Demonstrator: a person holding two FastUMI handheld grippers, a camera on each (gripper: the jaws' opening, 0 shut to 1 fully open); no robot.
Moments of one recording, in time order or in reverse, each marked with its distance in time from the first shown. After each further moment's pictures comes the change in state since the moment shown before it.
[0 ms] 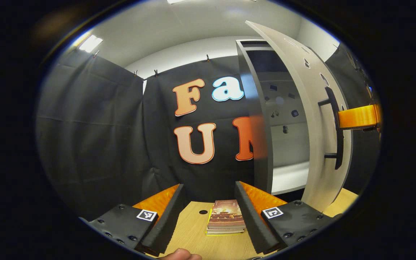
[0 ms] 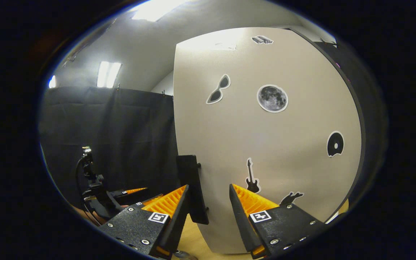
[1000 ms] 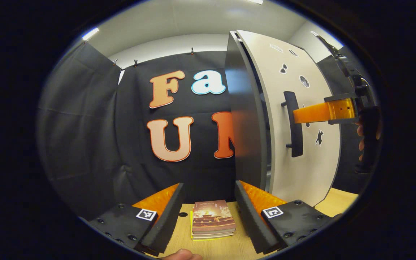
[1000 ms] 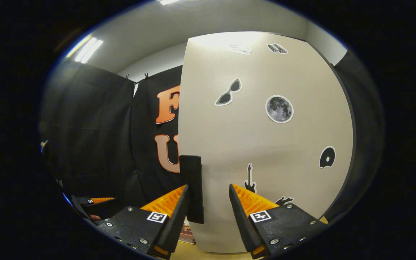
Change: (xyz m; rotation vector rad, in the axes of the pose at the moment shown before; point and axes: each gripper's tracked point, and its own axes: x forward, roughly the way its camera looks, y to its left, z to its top) left arm 0.058 -0.013 -0.023 -0.054 0.001 -0.216; right arm 0.012 0.003 0.002 -0.170 0.006 -0.391
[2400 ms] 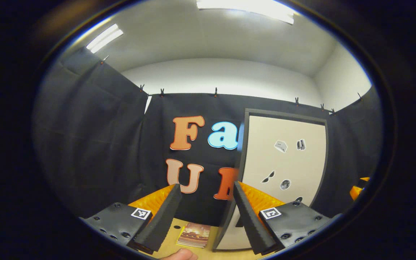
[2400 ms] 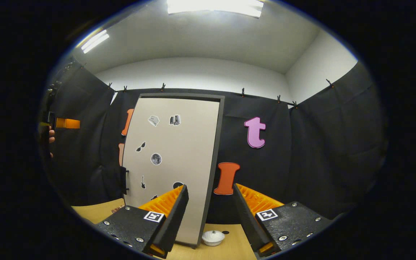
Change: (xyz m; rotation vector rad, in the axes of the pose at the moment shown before) left arm -0.120 -0.023 0.305 -0.239 -0.136 0.147; right arm -0.264 -0.236 0.159 -0.185 -0.138 -0.280
